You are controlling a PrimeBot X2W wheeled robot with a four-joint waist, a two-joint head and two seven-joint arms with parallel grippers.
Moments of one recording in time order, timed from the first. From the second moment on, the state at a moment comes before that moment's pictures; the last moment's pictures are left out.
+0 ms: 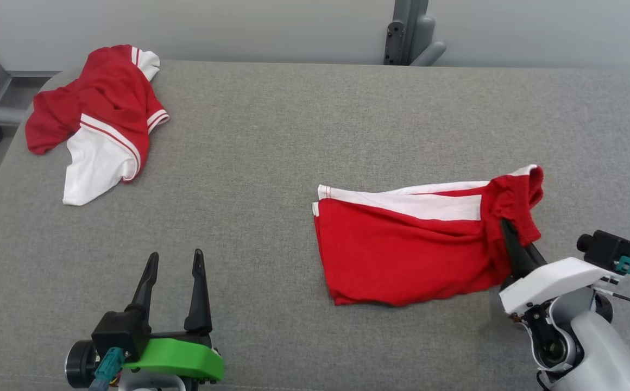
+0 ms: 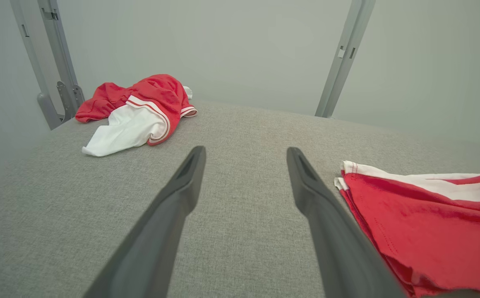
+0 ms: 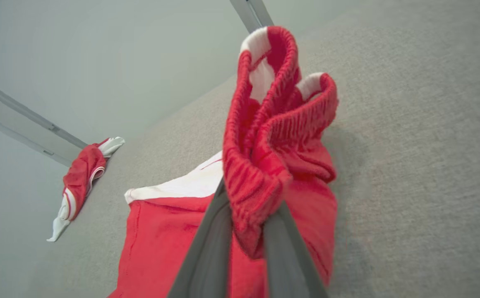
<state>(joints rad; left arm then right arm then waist) -0.03 0.05 -0.16 0.18 -0.26 0.01 -0.26 -0.25 -0.20 0.16 0.43 0.82 0.13 -0.12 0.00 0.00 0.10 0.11</state>
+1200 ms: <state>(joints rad) -0.03 0.05 -0.19 0.17 -0.29 0.03 -0.26 -0.48 -0.05 0.49 0.75 0.36 0.13 -0.17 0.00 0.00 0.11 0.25</state>
